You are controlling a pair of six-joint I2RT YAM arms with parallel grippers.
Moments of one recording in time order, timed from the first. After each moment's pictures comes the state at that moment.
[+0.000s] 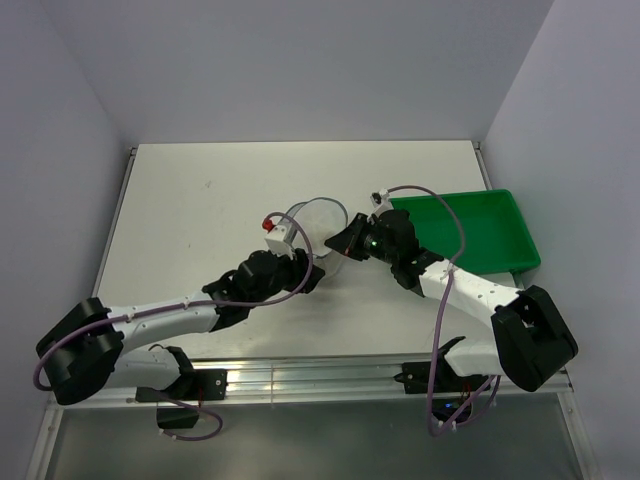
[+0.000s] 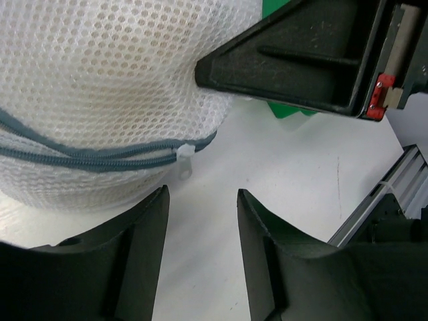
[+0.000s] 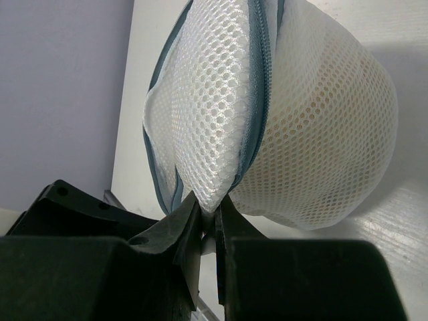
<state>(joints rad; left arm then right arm) -0.94 1.24 0.55 0.35 -0.14 -0.61 0.54 1.29 0.62 0.28 -0.25 0.88</state>
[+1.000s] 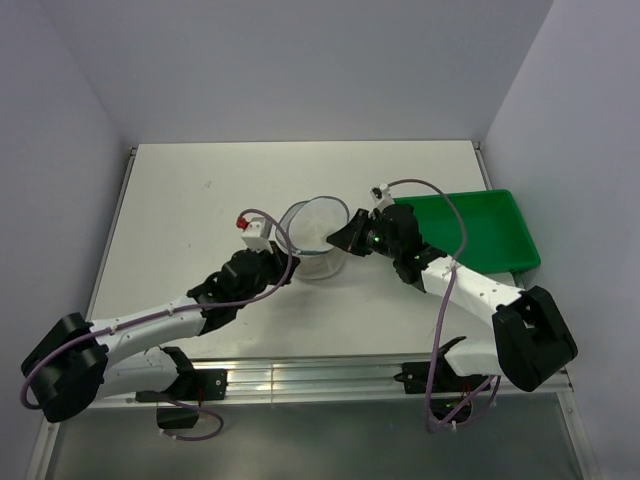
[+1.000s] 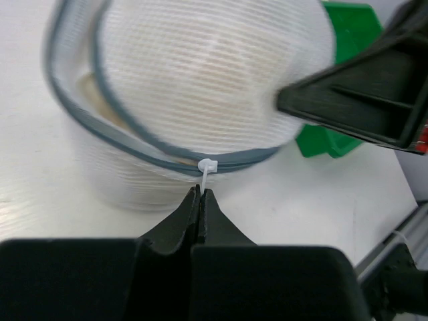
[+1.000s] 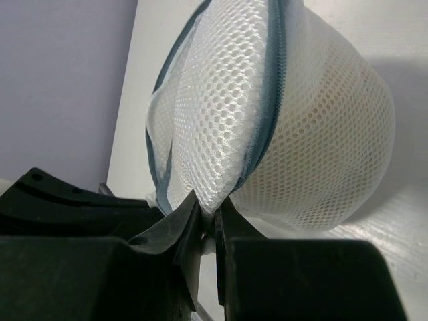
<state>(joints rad) -0.88 1.16 0.50 0.36 -0.24 -0.66 0.51 1.29 0.64 0.26 -0.29 0.82</state>
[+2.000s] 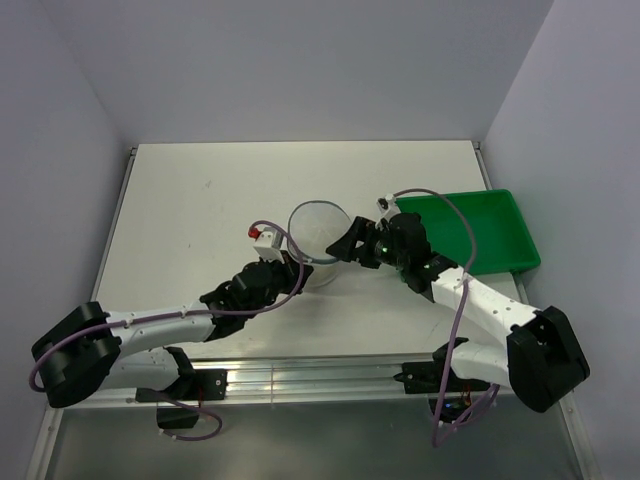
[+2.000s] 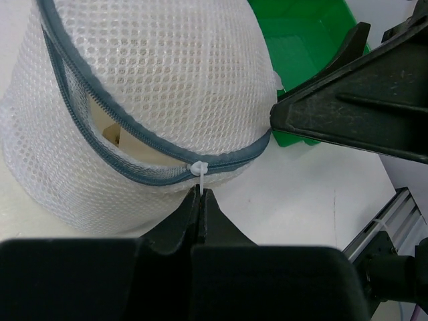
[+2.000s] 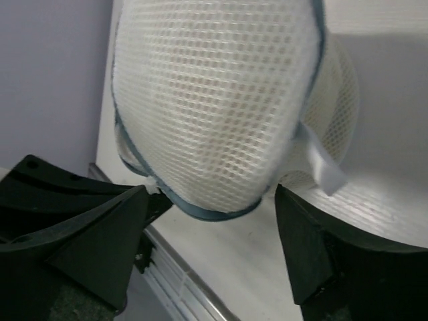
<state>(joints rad) -0.98 1.20 0.45 0.49 -0.30 -0.70 0.49 1.16 0.60 0.10 -0.32 0.78</state>
